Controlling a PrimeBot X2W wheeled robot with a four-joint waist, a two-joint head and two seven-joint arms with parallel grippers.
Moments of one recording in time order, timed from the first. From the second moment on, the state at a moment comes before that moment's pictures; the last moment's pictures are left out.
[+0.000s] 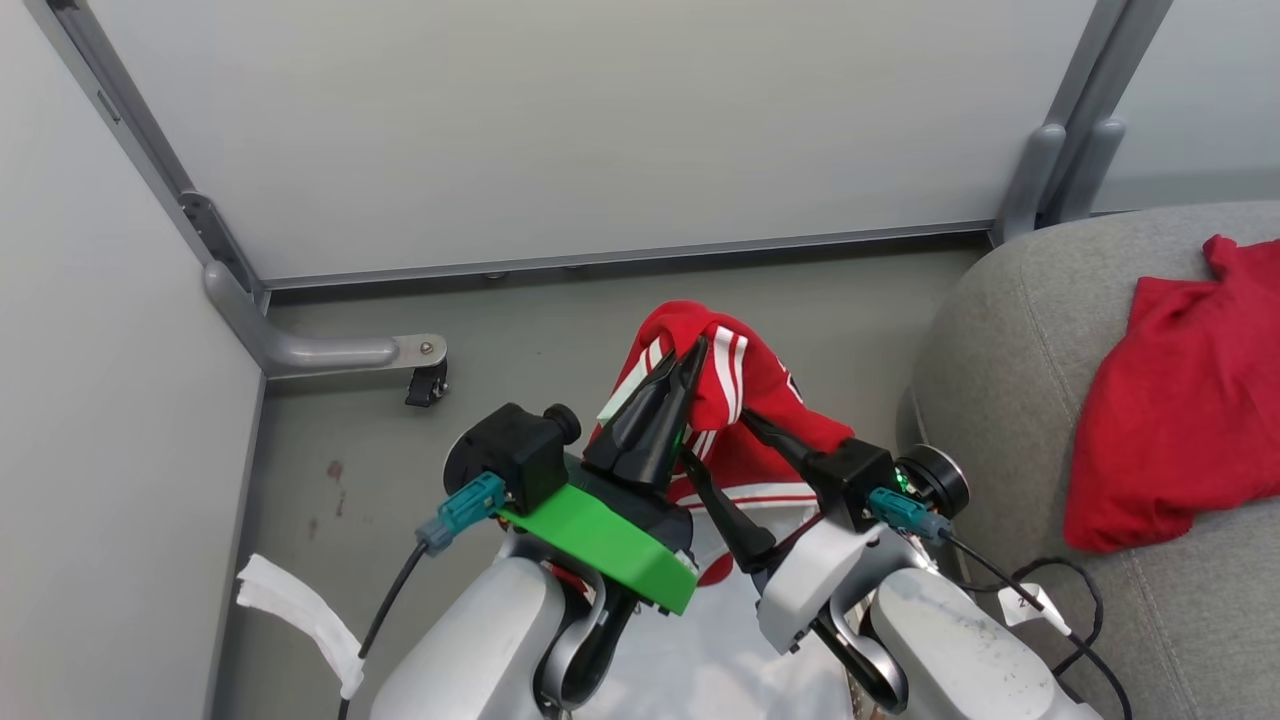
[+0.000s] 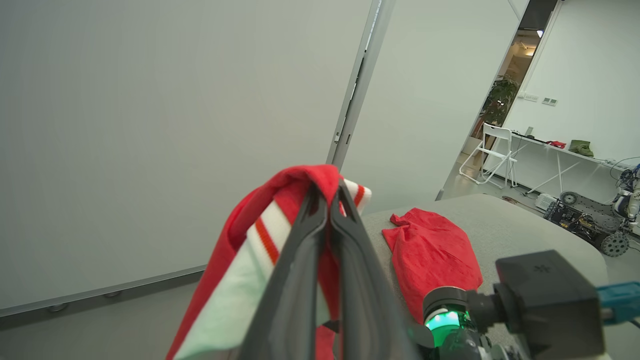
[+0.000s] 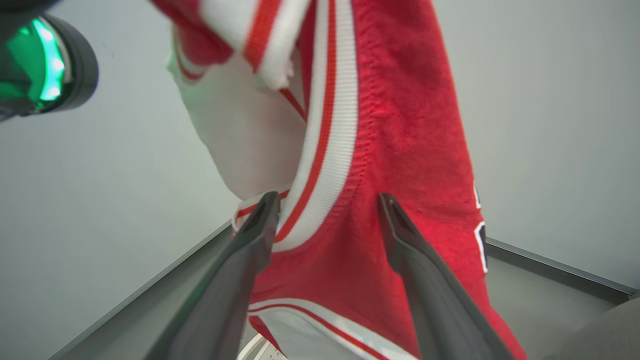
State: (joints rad) left arm -0.41 0.05 -0.68 0.24 -0.61 -0.11 -0.26; right arm -0.43 -0.05 0.56 0.50 0.28 0.13 -0.26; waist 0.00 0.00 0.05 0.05
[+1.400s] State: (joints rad) left arm -0.40 0.05 -0.60 0.27 -0.58 -0.08 -0.26; right arm -0.43 -0.05 0.52 0.46 0.32 0.13 -0.26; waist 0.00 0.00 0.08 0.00
